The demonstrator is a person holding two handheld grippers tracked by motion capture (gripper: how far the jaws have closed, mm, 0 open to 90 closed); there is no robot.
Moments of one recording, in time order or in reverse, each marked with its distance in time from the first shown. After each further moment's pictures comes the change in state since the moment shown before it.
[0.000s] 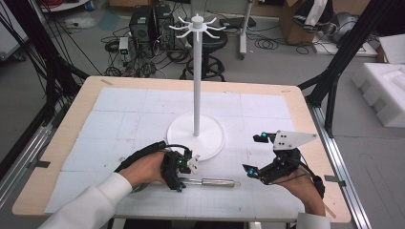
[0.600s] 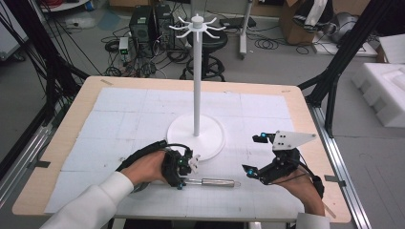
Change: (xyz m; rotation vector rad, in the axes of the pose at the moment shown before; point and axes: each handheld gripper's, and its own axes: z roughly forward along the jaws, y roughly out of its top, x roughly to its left) left arm 0.003 0.000 0.001 0.007 -0.015 -0.001; right arm 0.000 -0.001 0.002 -0.001 0.007 -0.001
